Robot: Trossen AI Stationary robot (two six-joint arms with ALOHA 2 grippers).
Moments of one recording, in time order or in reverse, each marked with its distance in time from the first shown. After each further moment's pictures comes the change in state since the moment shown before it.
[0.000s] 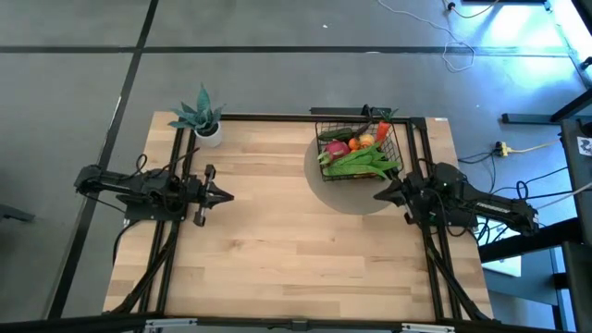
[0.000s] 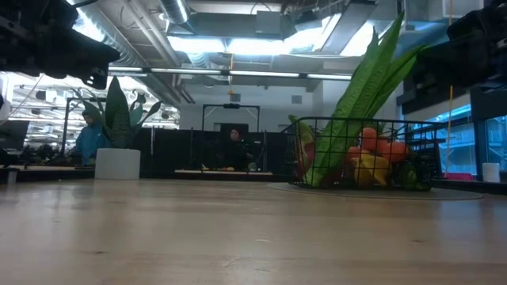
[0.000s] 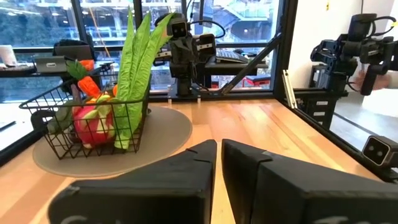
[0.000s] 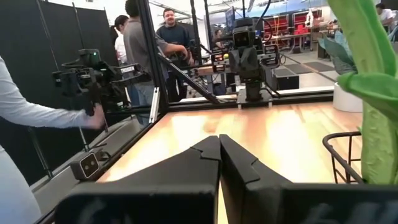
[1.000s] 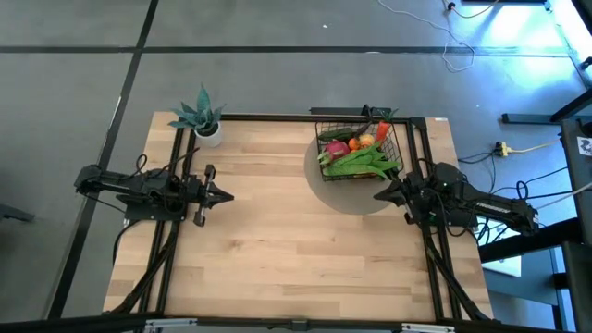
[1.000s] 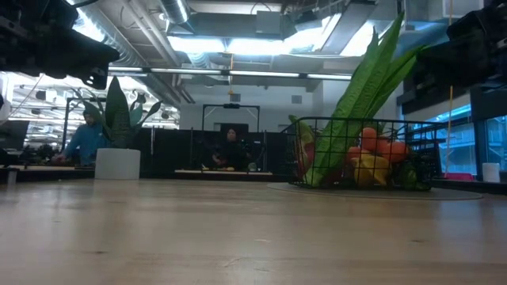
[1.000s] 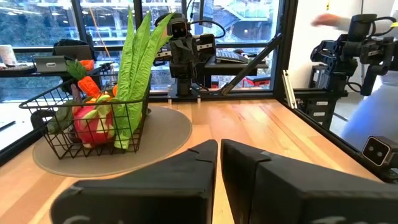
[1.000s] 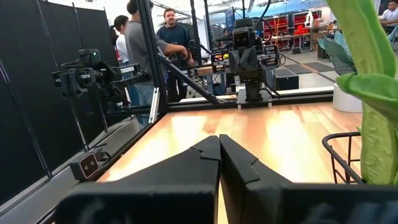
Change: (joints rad) left arm 0.000 0.000 0.000 0.000 -0.001 -0.002; right arm 0.000 0.000 0.000 0.001 0.000 0.000
